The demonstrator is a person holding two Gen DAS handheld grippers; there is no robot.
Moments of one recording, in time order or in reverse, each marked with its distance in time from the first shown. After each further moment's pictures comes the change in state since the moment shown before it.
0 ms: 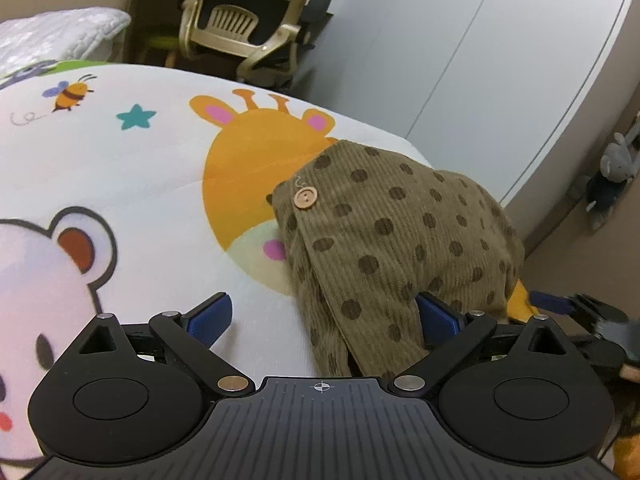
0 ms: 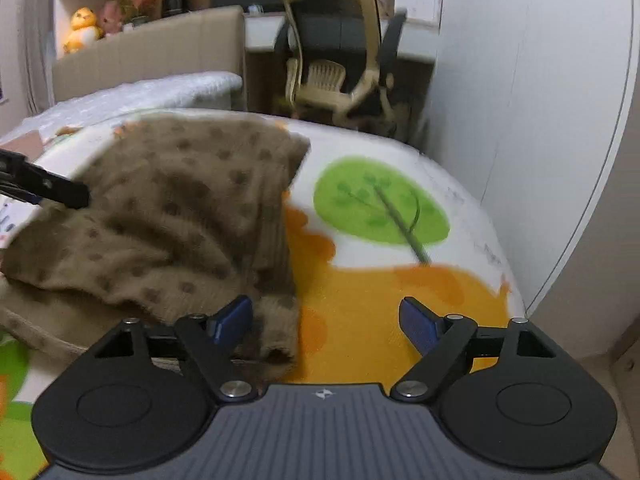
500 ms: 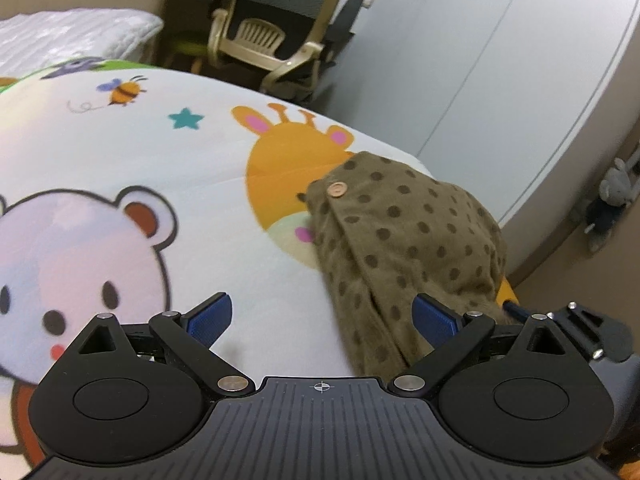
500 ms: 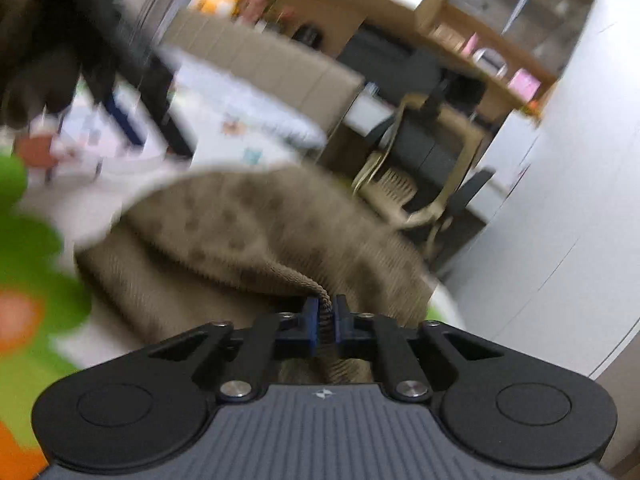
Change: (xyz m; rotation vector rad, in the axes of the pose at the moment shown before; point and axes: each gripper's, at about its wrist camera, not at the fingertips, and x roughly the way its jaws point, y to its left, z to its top) left arm -0.056 0.016 -0.020 -0.071 -0.041 0.019; right arm -0.027 0.101 0.001 -0.503 -0.213 -0.030
